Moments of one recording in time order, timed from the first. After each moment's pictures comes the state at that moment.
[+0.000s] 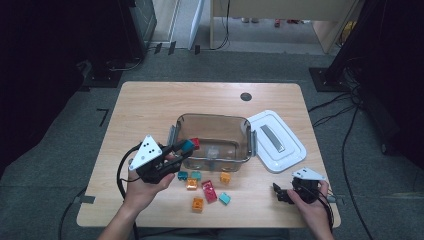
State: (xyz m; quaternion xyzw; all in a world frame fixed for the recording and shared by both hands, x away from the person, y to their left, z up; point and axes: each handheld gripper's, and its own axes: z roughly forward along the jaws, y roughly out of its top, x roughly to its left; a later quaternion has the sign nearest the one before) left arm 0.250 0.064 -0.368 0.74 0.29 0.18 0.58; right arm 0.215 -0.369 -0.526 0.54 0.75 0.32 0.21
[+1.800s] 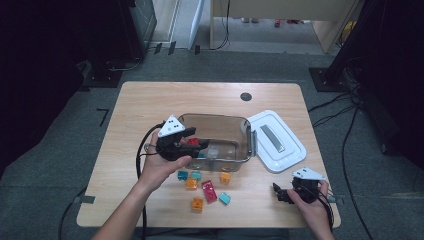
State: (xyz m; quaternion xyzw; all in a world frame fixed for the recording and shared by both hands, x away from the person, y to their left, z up) left arm 0.298 0.034 -0.375 0.78 0.32 0.12 0.52; right arm 0.216 -0.369 -0.526 0.54 0.75 0.32 0.21
